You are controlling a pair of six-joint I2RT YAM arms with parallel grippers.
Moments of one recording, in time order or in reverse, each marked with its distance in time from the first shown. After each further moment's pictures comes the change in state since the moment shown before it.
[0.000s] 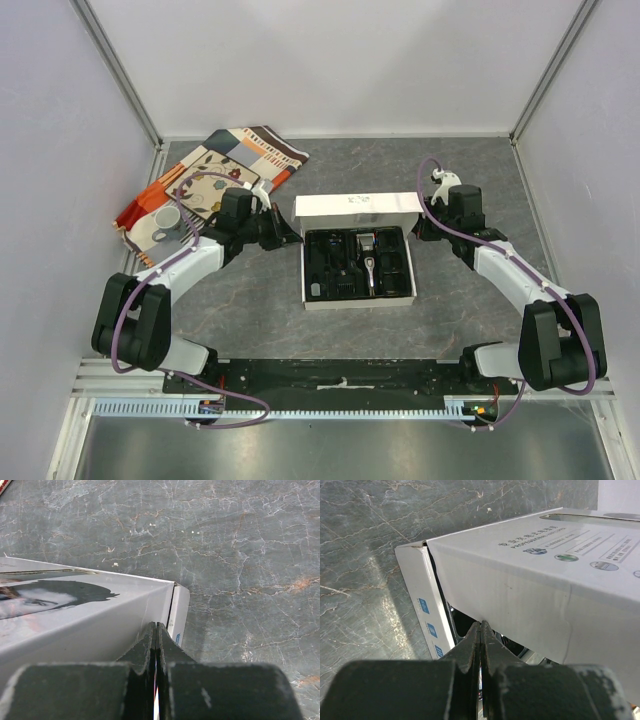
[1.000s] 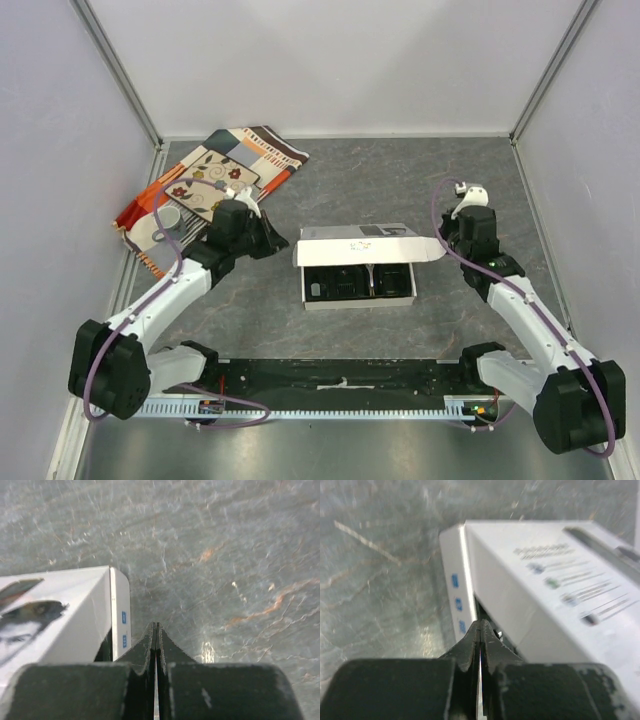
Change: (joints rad) left arm -0.071 -0.258 -0.118 -0.140 -0.290 -0.009; right arm 0.033 -0.315 -0.159 -0.099 0.353 0.012
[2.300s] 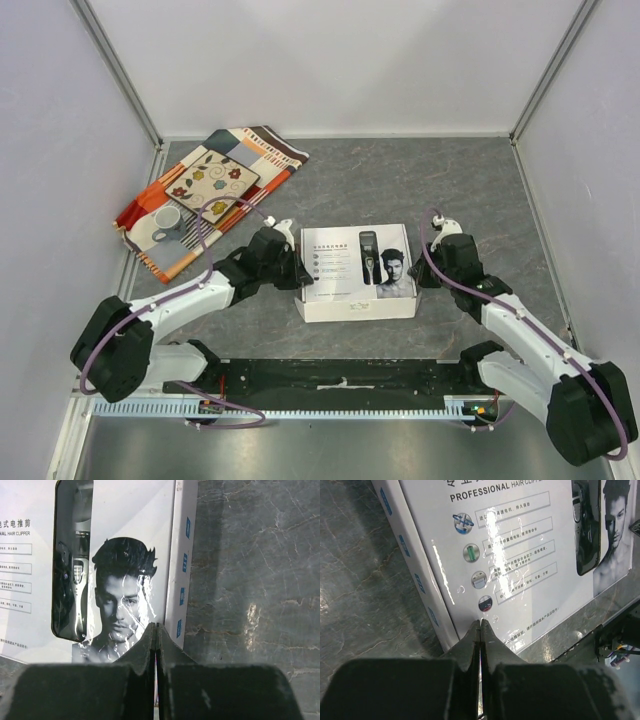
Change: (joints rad) left arm -0.270 0.095 -0.051 0.045 -0.056 -0.018; right arm 0.121 -0.043 -0.146 -0.033 -0.192 0.128
